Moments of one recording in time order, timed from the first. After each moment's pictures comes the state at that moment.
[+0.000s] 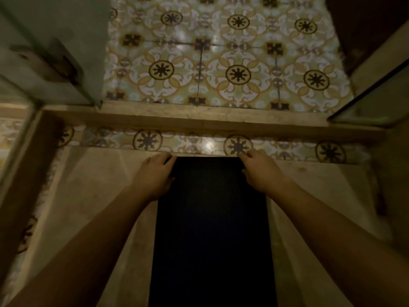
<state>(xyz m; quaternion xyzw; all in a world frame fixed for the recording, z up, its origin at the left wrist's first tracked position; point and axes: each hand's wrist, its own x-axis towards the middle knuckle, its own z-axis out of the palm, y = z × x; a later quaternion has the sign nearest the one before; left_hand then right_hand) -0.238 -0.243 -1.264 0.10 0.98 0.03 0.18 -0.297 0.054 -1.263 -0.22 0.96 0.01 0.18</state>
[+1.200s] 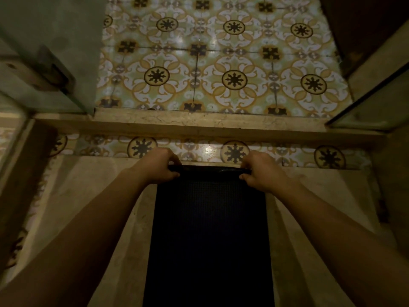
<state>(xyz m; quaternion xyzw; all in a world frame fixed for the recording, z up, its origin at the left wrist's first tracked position) -0.301 -0.237 -1.250 0.08 0.95 0.16 0.24 -0.319 0.069 -1.260 -0.17 0.96 -0.14 0.17</state>
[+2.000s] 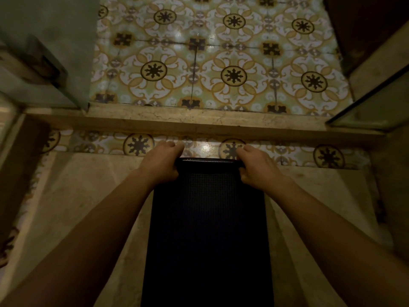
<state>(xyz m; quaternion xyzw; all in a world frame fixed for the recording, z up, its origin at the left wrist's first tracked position) -0.297 -0.216 -1.263 0.10 0.98 0.10 0.15 -0.318 0.057 -1.255 -0.23 0.96 -0.13 0.13</state>
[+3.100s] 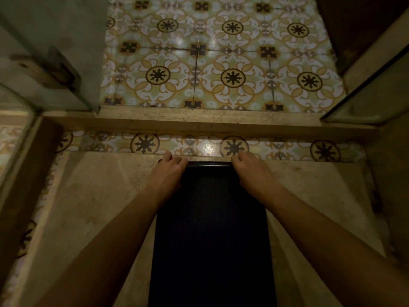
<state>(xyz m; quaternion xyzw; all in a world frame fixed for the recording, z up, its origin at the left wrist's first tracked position) -0.241 -0.200 -1.256 0.12 0.99 0.05 0.09 -0.278 0.044 -1.248 -0.26 0.96 -0.02 0.10</state>
